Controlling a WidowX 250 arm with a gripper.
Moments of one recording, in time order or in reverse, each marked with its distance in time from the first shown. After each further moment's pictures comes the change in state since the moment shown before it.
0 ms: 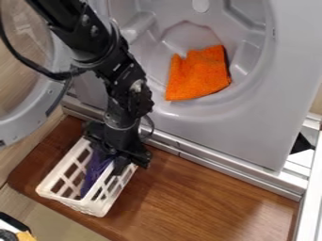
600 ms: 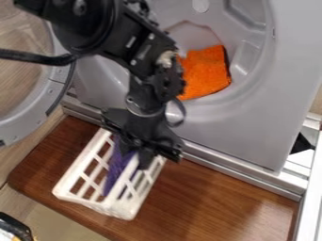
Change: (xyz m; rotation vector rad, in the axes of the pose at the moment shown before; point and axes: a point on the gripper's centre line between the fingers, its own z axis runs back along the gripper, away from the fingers) arm -0.012 -0.048 0.072 -0.054 -0.094 0.005
